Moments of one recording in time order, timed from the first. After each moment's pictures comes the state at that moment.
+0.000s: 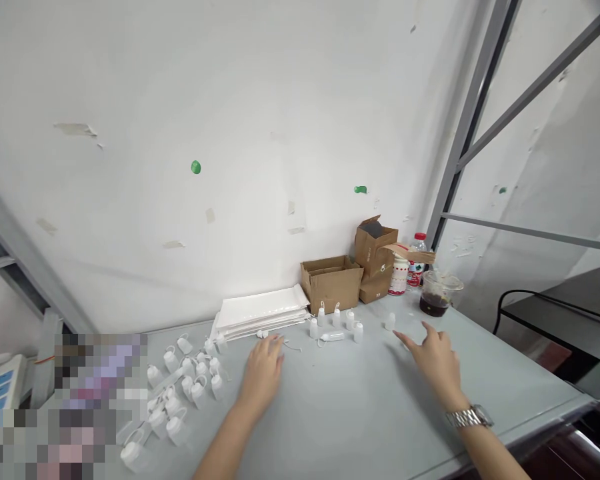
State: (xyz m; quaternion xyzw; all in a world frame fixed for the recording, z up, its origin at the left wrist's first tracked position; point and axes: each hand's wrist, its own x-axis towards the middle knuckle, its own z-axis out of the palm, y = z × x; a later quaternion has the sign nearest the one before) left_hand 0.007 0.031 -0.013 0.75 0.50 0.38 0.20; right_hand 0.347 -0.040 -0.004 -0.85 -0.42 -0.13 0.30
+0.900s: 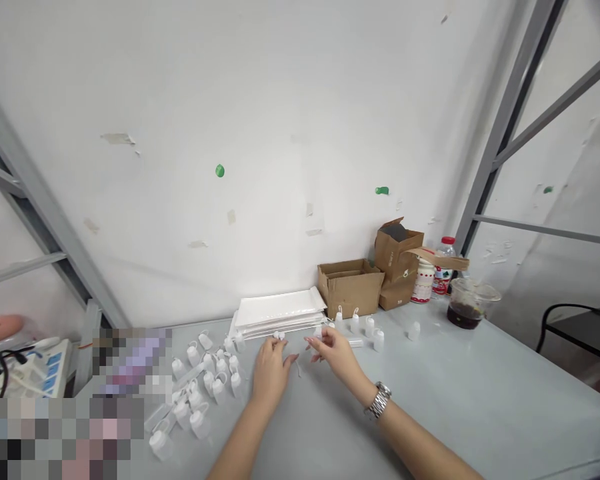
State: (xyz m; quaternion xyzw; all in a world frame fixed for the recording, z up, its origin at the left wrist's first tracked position) left_hand -0.001 0.037 -0.018 0.73 0.58 0.34 0.09; right_hand 0.155 0.019 0.021 -0.50 -0.53 0.45 0.51
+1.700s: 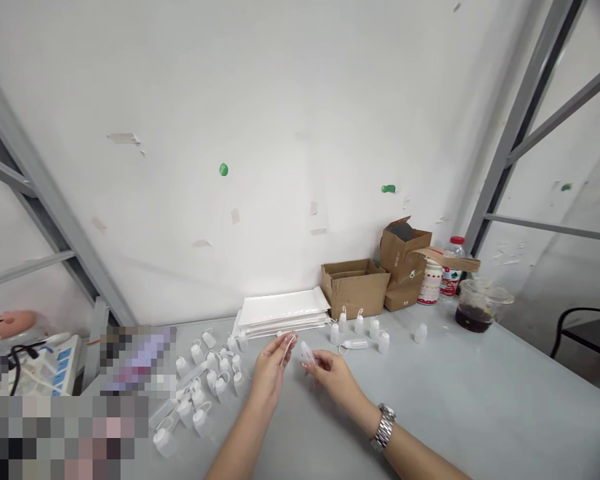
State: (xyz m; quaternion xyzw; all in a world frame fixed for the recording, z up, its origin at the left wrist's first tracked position) left_hand 0.009 0.029 0.011 0.26 0.42 0.59 0.63; right_hand 0.143 0.001 0.003 -0.48 -0.56 0.50 0.46
